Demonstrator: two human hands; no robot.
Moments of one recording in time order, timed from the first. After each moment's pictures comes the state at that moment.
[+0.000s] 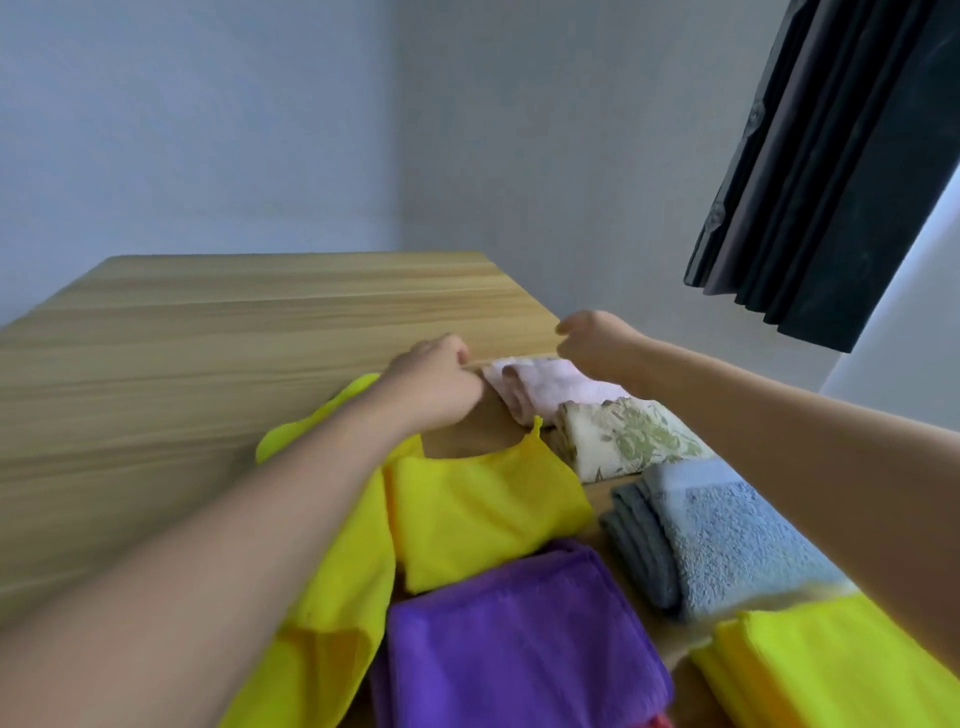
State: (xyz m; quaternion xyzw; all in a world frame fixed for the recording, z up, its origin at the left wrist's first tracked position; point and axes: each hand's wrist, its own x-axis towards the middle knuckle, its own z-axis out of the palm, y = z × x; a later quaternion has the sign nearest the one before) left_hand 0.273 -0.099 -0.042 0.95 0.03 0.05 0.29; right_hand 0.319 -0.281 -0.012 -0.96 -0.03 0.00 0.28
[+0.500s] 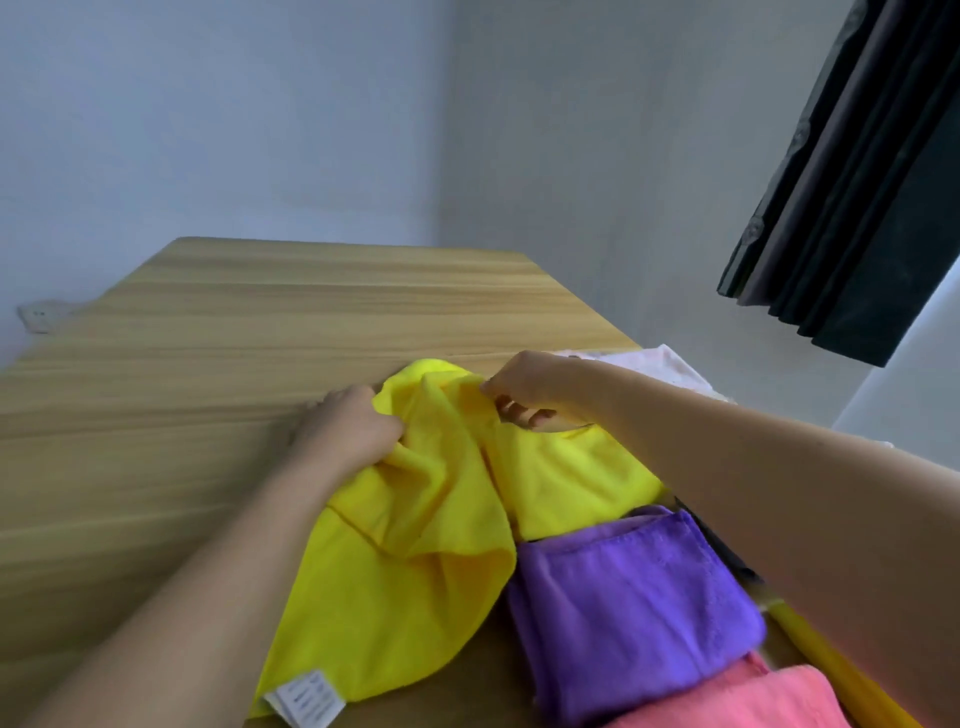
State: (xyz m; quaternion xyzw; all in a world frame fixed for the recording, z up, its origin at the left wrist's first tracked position) left_hand 0.198 0.029 -0.092 0.94 0.20 0.03 0.28; right_hand 0.265 -0.154 -0.042 -0.92 -0.04 0.18 0.33
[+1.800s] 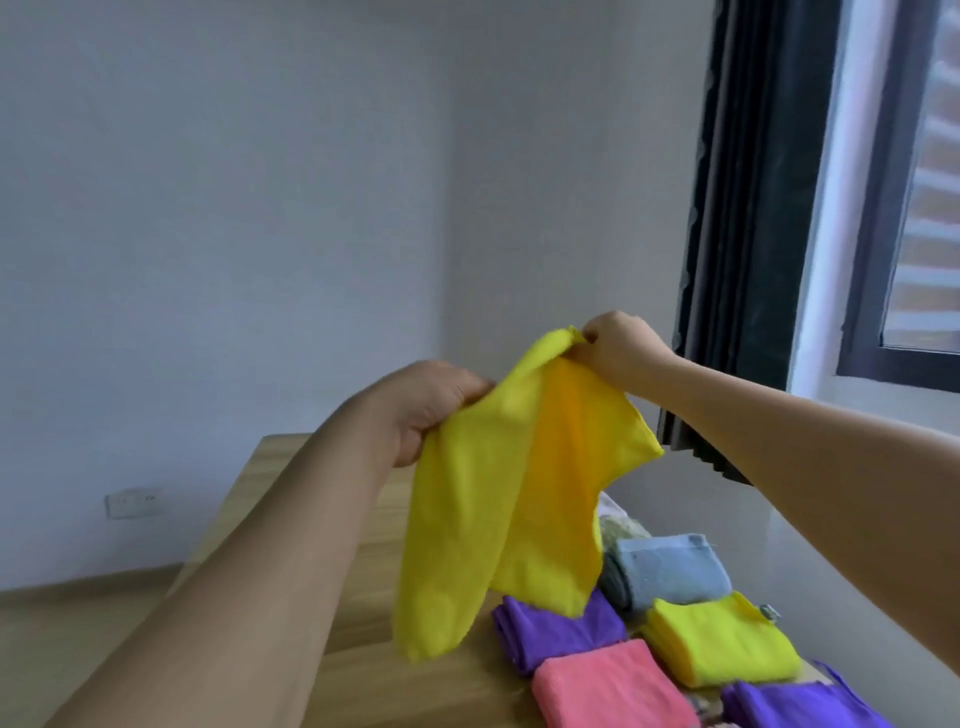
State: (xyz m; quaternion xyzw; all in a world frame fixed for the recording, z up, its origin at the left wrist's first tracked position) left_hand -0.079 -0.035 0.205 0.75 -0.07 -0.02 0.65; right_hand 0.029 -0.233 0.237 -0.93 -0.12 -0.26 0.21
